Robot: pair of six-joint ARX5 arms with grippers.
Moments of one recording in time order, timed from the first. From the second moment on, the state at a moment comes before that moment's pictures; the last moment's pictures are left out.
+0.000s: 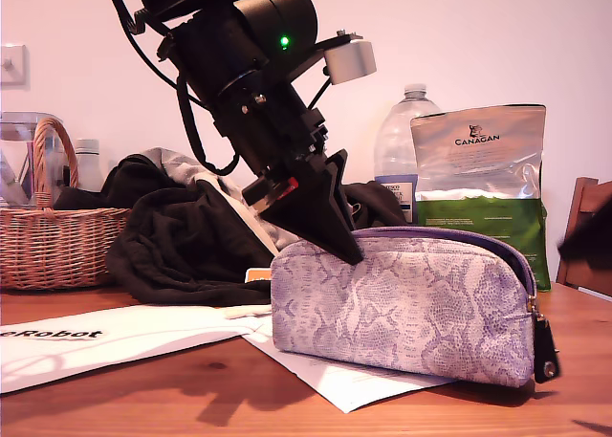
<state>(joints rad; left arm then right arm) -0.75 1.82 1.28 -0.46 0.31 1.03 0.59 0.39 0.11 -0.23 -0.09 0.14</state>
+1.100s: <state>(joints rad) -0.75 1.74 1.28 -0.53 0.26 1.37 0.67 0.70 0.11 0.08 -0.12 0.08</state>
